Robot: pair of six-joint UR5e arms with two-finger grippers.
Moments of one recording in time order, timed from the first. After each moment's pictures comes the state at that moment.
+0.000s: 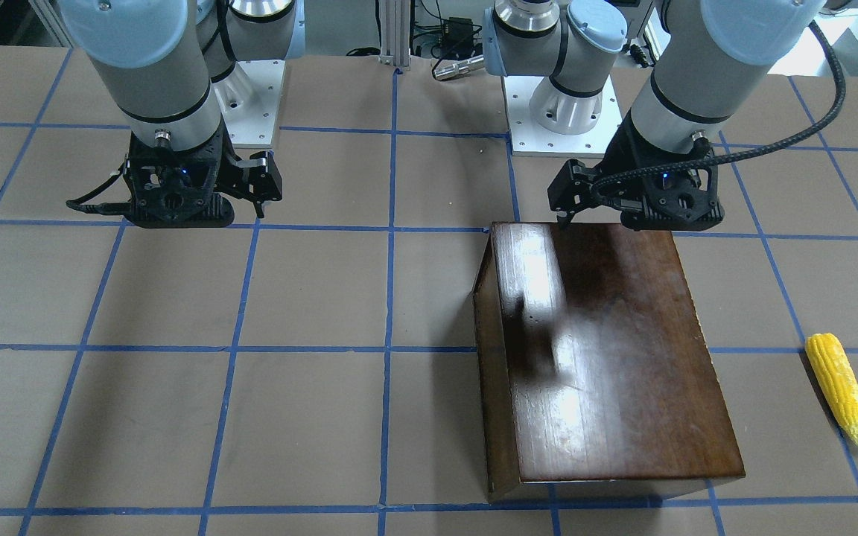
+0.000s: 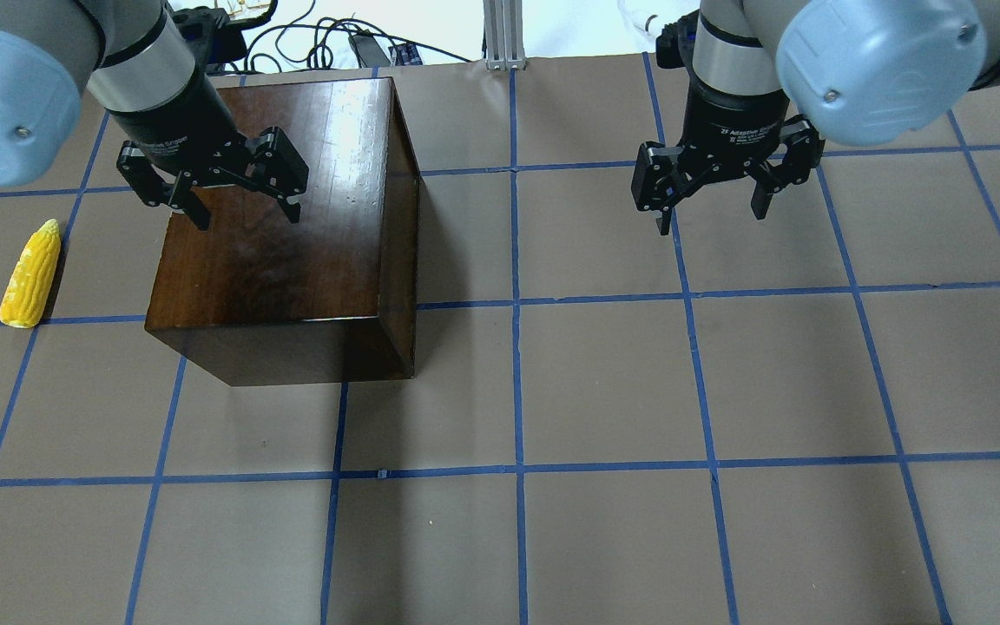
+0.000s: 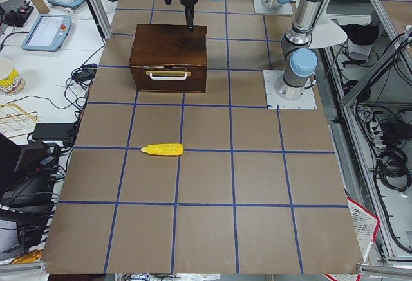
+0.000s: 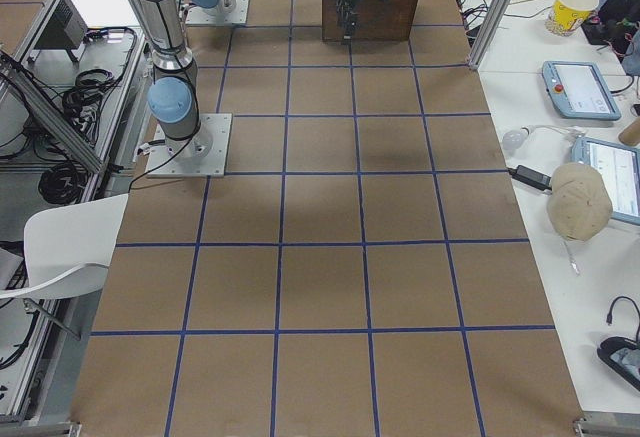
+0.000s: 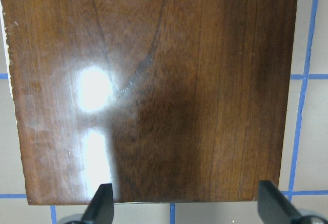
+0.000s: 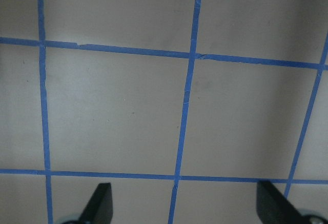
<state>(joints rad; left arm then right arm) -1.54 -1.64 -1.56 -1.57 1.55 0.01 1.69 -1.44 1.50 -1.50 -1.64 0.03</state>
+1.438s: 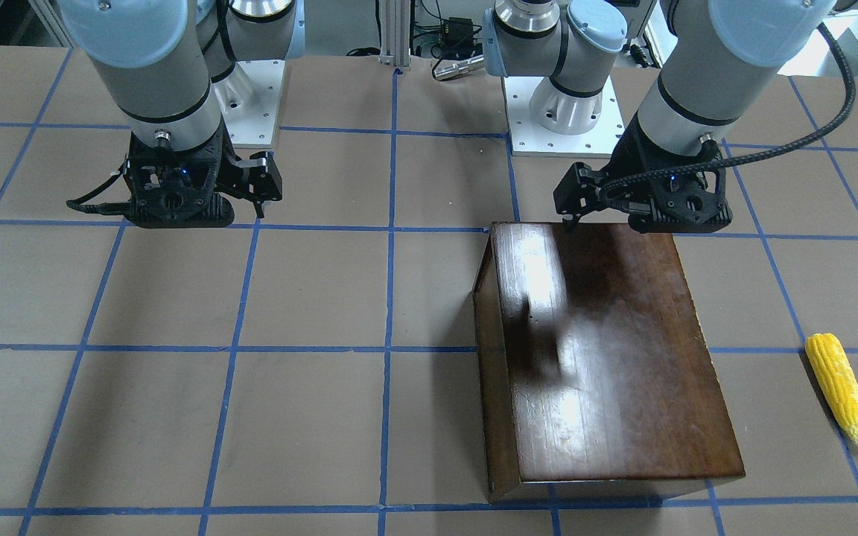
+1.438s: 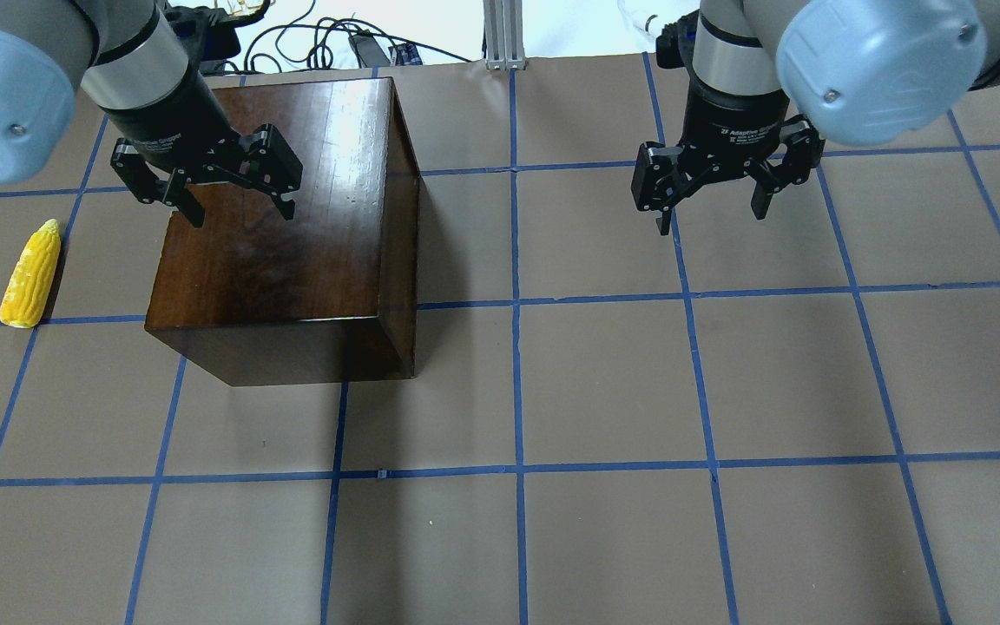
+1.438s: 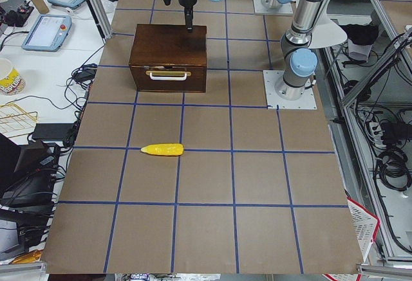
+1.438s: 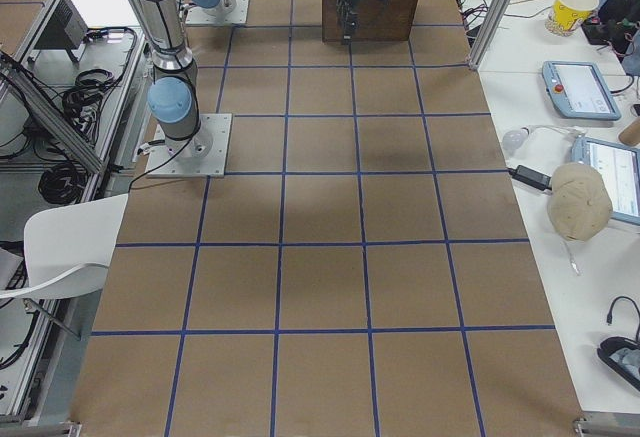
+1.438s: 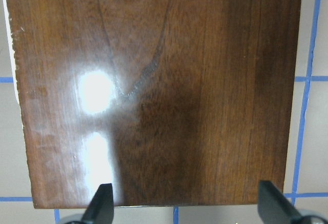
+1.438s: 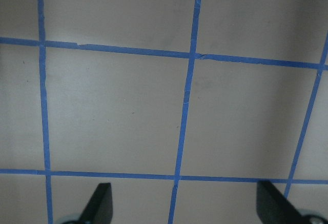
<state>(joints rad) -1.53 -1.64 -1.55 -1.56 1.55 0.01 1.69 -1.44 1.50 -1.50 -1.64 0.03</state>
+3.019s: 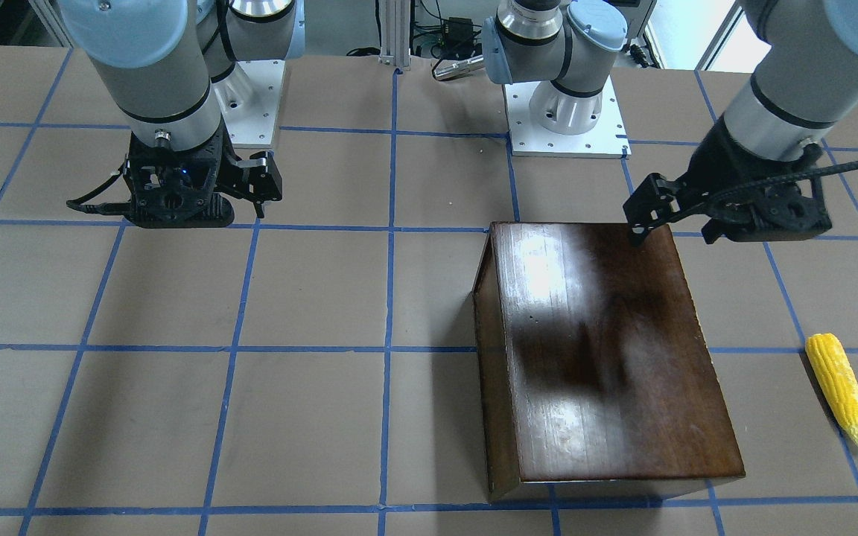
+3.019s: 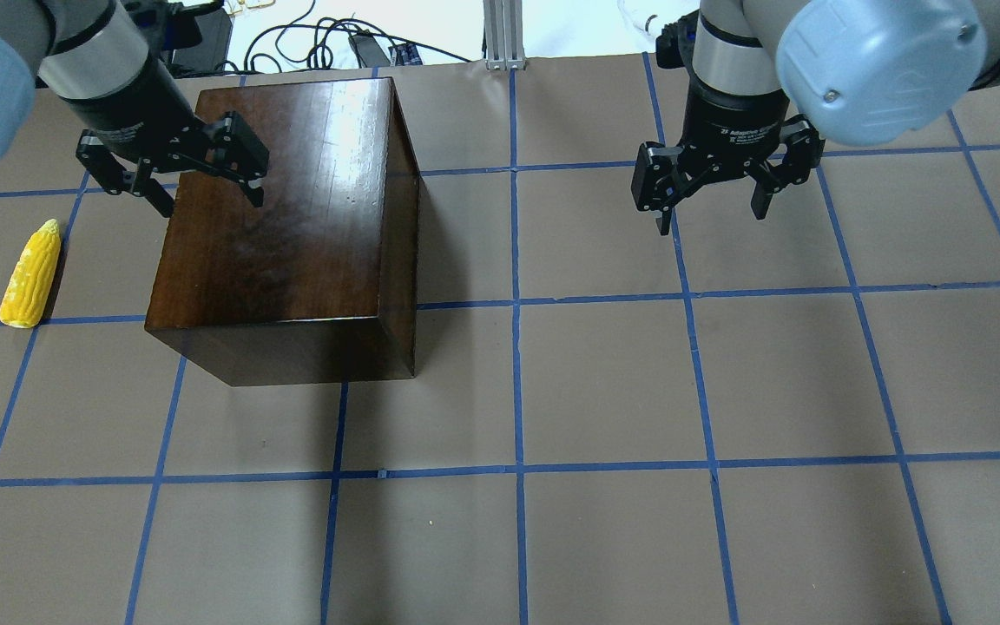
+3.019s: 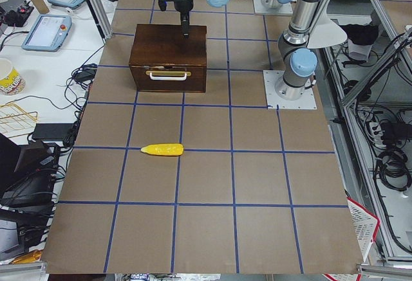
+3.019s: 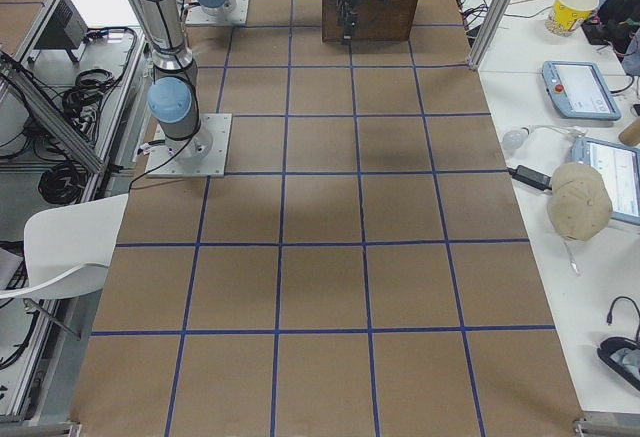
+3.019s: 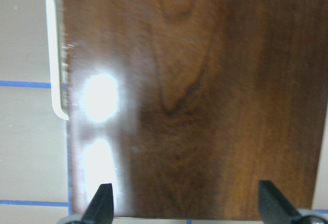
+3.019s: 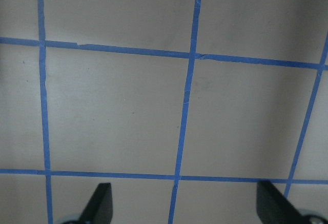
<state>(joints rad) -1.37 -1.65 -1.52 -1.55 1.54 0.13 1.69 -1.44 1.50 -1.50 -1.64 0.03</state>
